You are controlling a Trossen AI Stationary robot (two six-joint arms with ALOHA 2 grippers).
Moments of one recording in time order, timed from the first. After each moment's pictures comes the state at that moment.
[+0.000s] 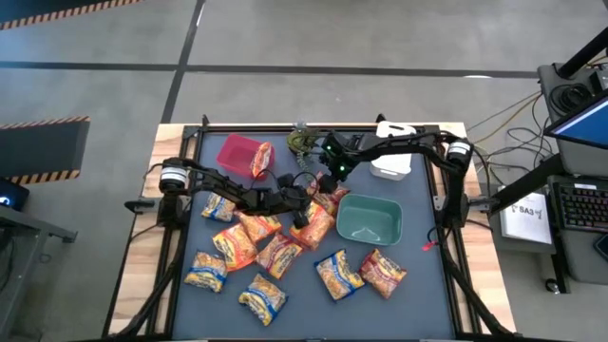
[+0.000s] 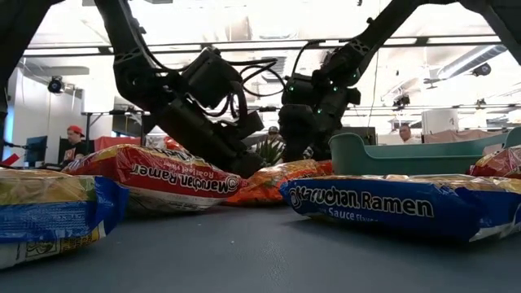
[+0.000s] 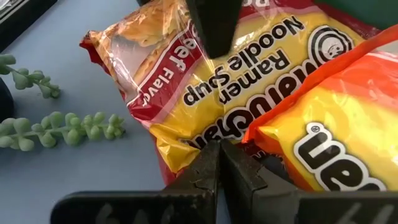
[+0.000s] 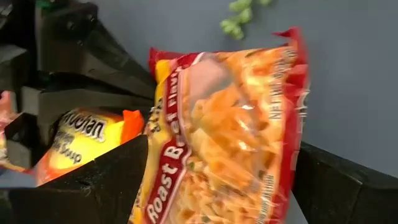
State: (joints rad) left arm 0.05 1.98 0.82 0.46 -0.37 -0.04; right arm -0.45 1.93 1.22 -0.41 -0.49 0.29
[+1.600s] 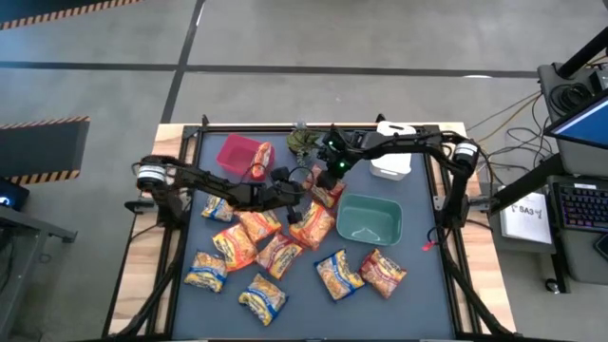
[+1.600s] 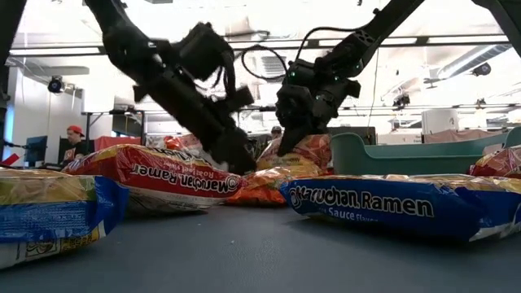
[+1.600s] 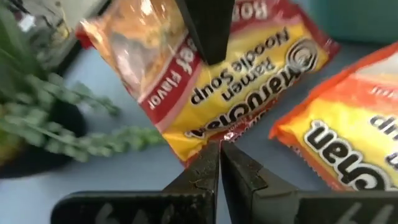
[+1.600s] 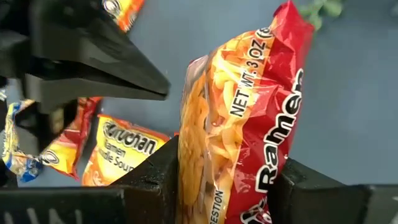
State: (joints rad) left arm 0.05 1.76 0.81 0.28 -0.42 0.07; right arm -0.45 1.86 1.22 -0.36 -0.53 0.29
